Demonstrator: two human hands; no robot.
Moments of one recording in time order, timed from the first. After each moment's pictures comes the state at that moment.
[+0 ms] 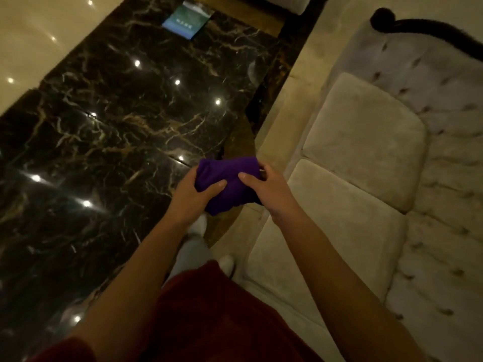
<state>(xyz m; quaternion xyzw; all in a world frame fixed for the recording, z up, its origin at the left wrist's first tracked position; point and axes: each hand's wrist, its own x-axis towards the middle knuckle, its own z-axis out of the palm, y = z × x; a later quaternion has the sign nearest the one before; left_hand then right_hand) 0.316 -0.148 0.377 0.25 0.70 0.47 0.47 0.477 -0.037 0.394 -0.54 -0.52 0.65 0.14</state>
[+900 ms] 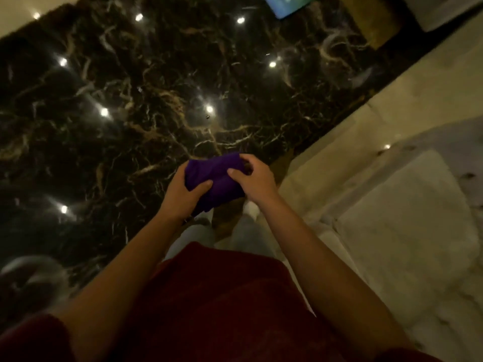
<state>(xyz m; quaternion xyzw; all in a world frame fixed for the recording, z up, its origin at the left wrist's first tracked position) 0.113 -0.009 0.260 0.02 0.78 0.47 0.41 0.197 0.171 0.257 -0.43 -0.72 0.54 -0.12</state>
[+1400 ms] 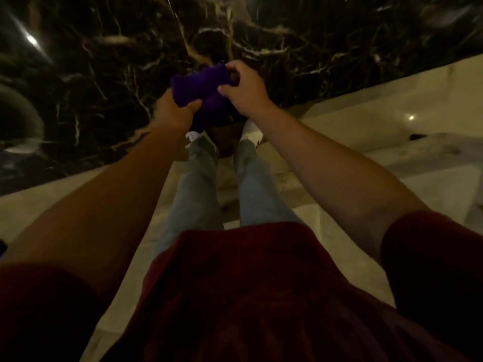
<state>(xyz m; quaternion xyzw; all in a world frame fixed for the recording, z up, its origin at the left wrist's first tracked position) 0.116 0.031 0.073 -0.29 0.78 0.40 0.38 0.112 0.211 0.066 -0.25 -0.78 0.47 -0.32</state>
